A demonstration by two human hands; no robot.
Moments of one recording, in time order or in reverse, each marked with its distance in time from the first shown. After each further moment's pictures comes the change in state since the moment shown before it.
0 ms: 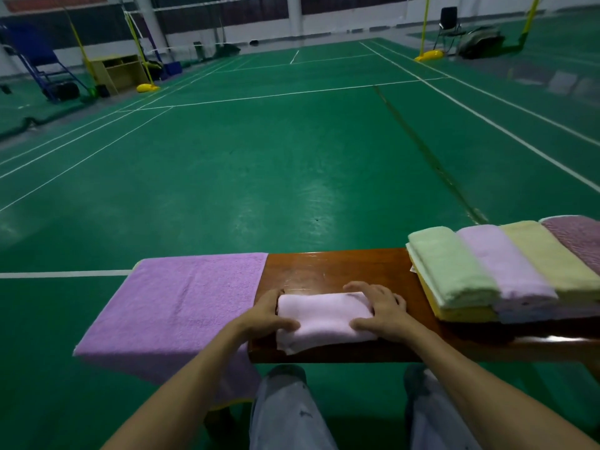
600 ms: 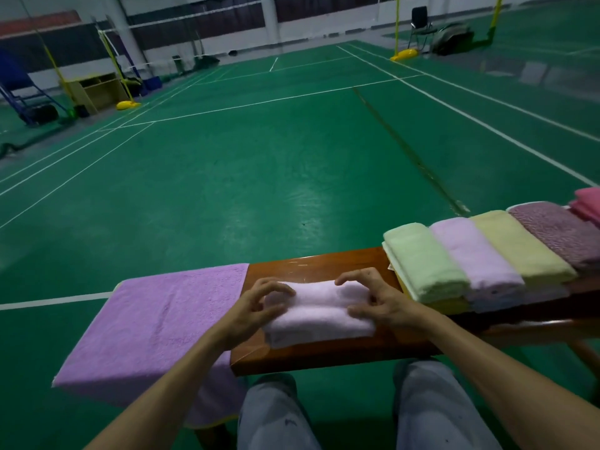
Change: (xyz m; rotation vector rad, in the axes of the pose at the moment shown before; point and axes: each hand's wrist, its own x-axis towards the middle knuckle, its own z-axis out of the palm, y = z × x) left_hand -0.017 0.039 -0.006 -0.098 0.084 0.375; right_hand -0.034 0.013 -0.050 0.347 0.016 -0.348
